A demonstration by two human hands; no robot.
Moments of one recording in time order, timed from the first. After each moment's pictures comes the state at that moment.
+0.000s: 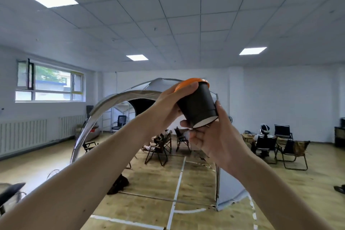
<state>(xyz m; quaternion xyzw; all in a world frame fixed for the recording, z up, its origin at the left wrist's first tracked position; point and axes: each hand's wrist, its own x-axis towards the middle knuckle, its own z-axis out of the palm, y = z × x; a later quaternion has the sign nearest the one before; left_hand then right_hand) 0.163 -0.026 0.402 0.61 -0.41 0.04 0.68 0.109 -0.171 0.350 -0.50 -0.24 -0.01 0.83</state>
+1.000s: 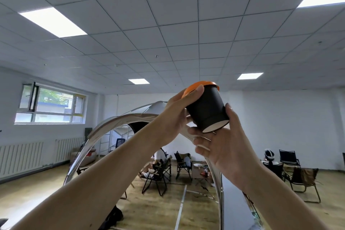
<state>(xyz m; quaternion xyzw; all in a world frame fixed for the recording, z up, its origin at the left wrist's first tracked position) 0.163 -0.058 0.456 0.60 -0.45 0.09 0.66 0.092 -0.193 0.399 -0.52 -0.28 -0.05 0.80</state>
